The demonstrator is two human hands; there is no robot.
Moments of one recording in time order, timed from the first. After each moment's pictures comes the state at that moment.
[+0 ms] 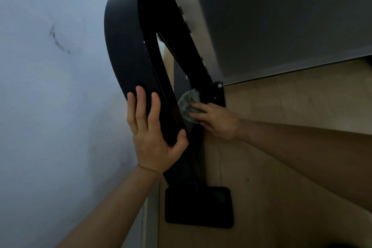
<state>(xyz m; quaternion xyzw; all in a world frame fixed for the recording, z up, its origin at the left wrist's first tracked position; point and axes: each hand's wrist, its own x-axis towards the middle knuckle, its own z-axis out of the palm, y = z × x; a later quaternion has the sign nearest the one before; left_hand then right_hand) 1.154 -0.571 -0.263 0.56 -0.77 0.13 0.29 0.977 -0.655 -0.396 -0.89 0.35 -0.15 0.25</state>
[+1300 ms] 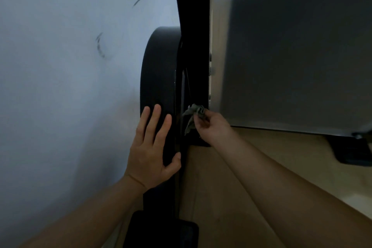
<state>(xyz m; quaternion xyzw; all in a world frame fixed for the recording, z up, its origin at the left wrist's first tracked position) 1.159 -0.568 -0.267 0.54 -0.78 0.12 0.30 1.002 -0.692 -0.271 0.15 0.39 -0.46 0.78</state>
